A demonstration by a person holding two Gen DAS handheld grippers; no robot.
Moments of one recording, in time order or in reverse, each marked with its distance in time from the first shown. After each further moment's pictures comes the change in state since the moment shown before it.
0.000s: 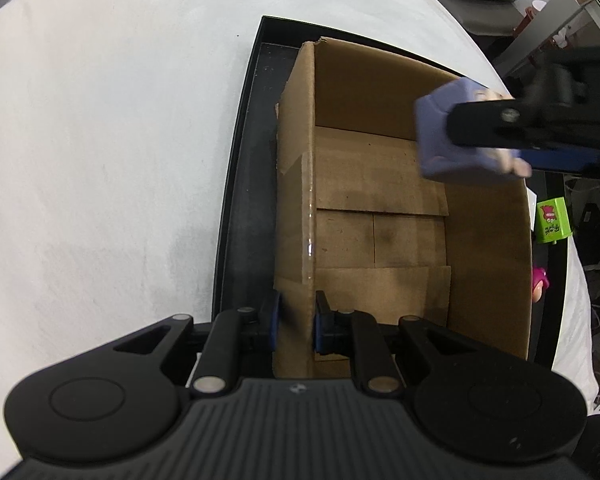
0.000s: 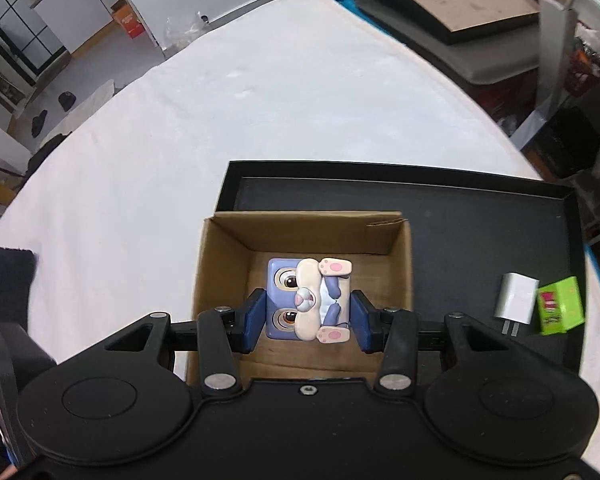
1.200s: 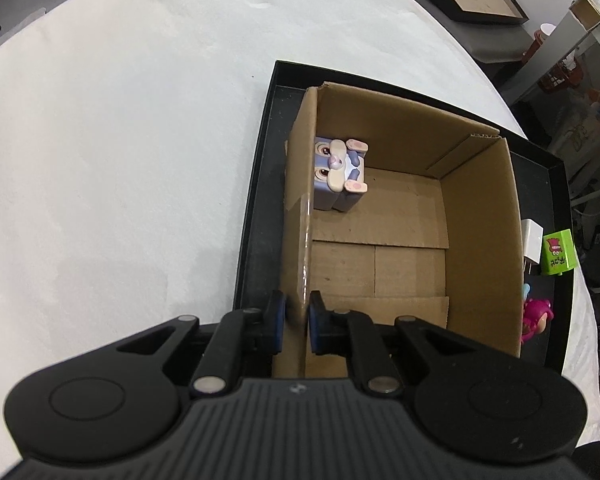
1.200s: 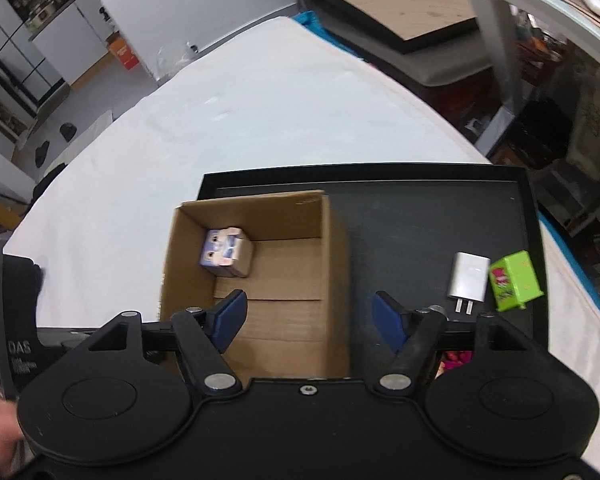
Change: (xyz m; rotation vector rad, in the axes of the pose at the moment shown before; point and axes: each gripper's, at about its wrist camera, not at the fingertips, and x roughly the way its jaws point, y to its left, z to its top) left arm -0.027 -0.002 0.009 -0.001 -0.072 0.056; right arm -0.045 -0.058 -0.035 0.062 -0.082 -0.012
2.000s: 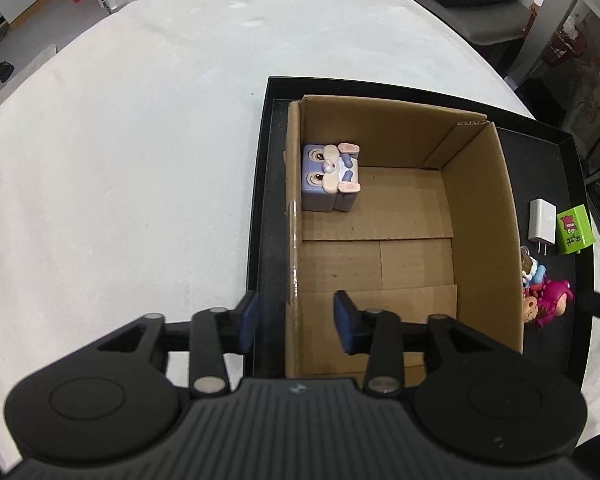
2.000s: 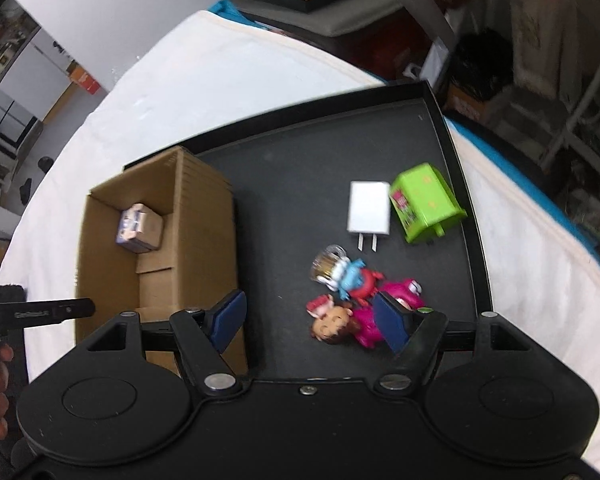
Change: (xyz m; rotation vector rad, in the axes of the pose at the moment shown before) left arm -0.011 -0.030 -0.002 0.088 -0.014 0.129; right arm 0.019 -0.109 -0.052 0.180 0.043 0.021
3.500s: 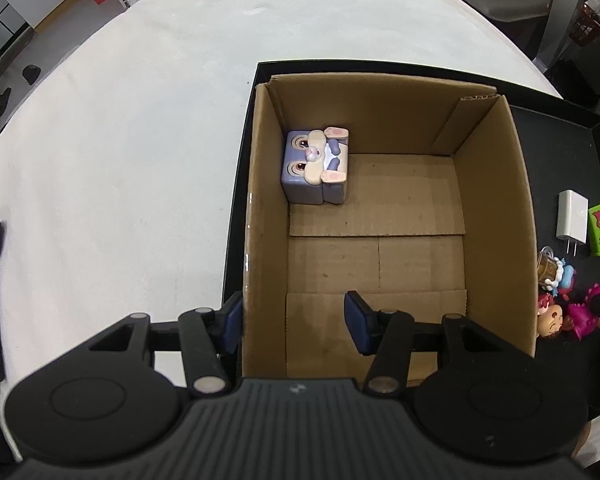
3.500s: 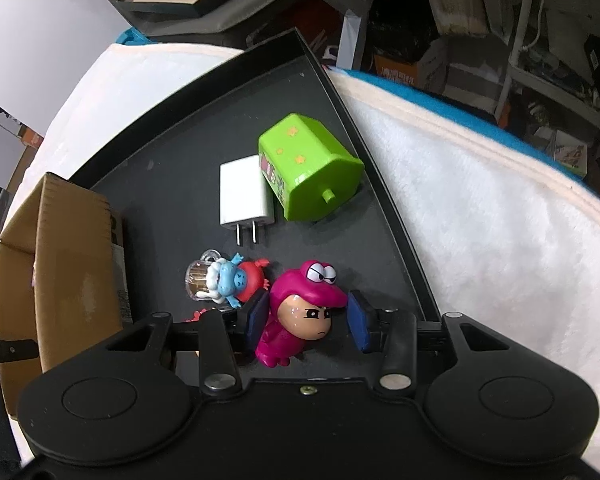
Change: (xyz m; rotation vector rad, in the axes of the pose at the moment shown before) left arm 0.023 -0.040 0.004 0.003 0.030 0.135; right arm 0.039 -0.072 -0.025 0.175 -0.079 -0.061
